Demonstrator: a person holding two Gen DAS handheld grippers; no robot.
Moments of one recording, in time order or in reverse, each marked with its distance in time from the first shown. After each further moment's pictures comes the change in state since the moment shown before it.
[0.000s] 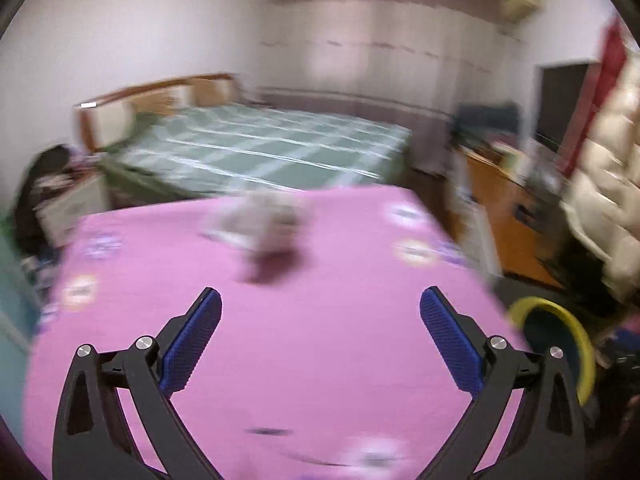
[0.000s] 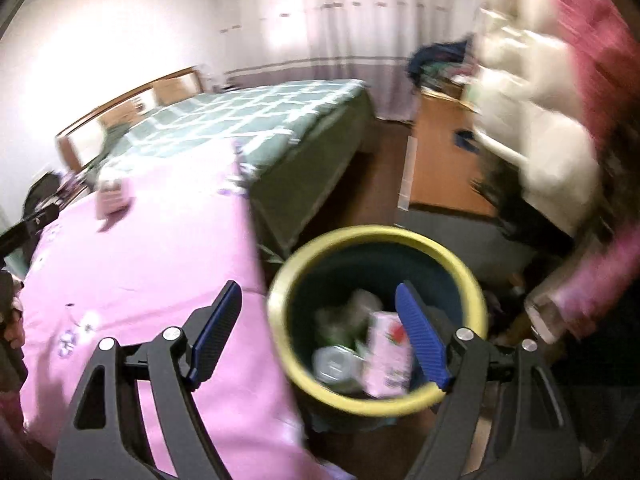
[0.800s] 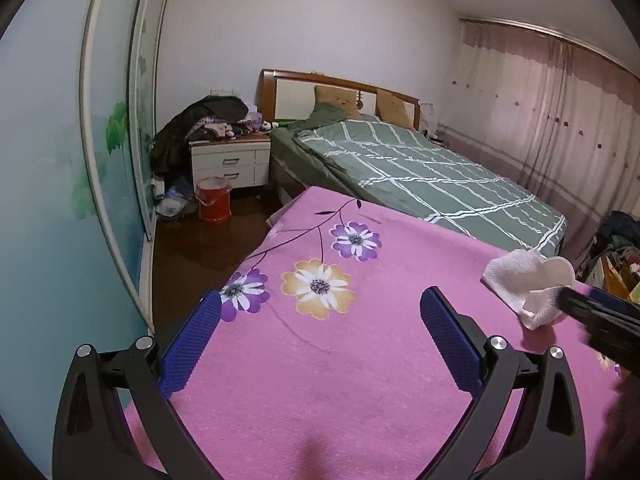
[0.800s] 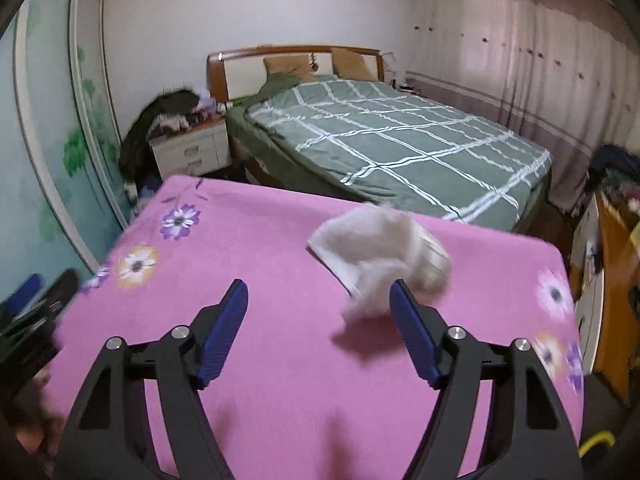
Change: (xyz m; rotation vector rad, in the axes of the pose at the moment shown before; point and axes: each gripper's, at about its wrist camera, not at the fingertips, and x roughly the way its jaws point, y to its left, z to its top) left arm 0.007 0.225 -0.035 -0.399 -0.073 0.444; right arm 0.153 0.386 0.087 -0.468 0.019 0.352
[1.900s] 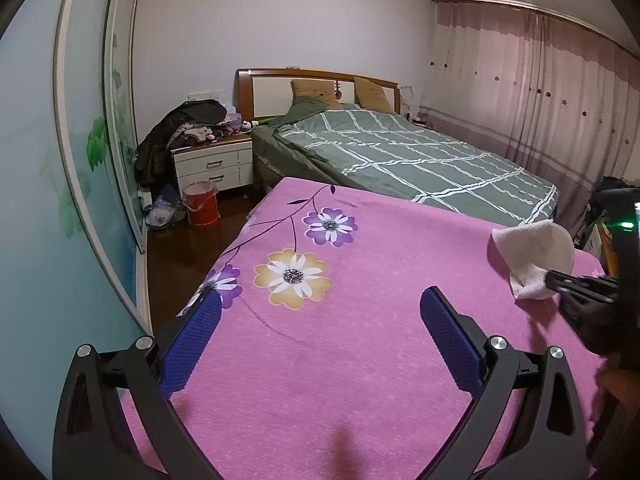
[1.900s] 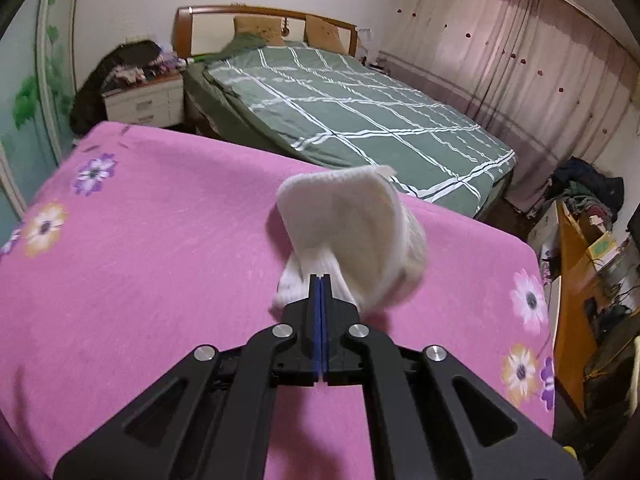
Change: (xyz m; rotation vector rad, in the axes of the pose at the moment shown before) left arm 0.000 -0.027 -0.006 0.111 0.016 -0.027; right arm 0.046 -0.031 -0.018 -0.053 0.101 -0.183
